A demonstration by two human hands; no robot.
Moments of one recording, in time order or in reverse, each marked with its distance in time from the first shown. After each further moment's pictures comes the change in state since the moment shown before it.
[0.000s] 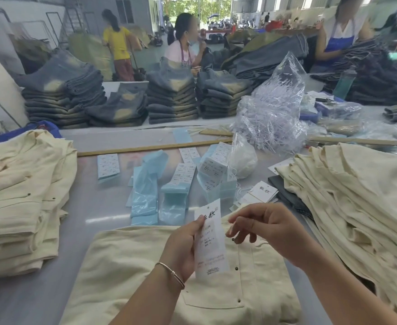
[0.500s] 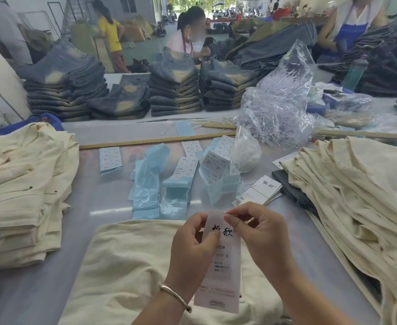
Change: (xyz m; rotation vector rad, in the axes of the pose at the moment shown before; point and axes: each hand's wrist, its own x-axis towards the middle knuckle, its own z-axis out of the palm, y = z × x) left_hand -0.038 -0.019 0.008 0.615 0.023 0.675; right_hand 0.002 0.020 0.045 -0.180 0.507 -0.186
